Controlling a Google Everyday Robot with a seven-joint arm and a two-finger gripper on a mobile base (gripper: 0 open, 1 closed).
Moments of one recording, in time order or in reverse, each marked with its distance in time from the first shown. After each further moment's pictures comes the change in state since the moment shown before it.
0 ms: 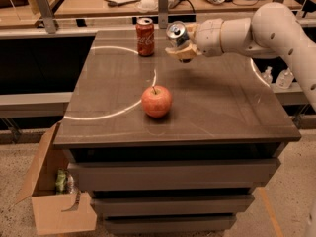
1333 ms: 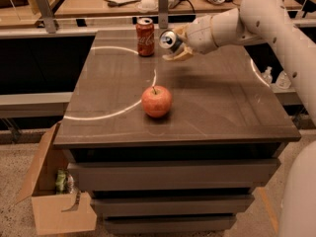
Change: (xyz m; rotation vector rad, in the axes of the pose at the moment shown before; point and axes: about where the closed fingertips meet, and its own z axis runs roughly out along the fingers) arm 0.002 0.010 0.017 -0.160 0.084 -0.309
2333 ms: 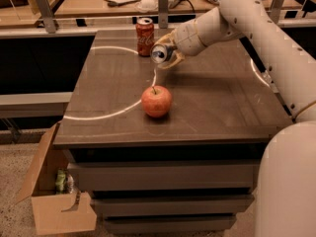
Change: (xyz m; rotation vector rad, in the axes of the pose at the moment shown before) arm 0.003 0.018 0.036 -0.170 0.027 -0.322
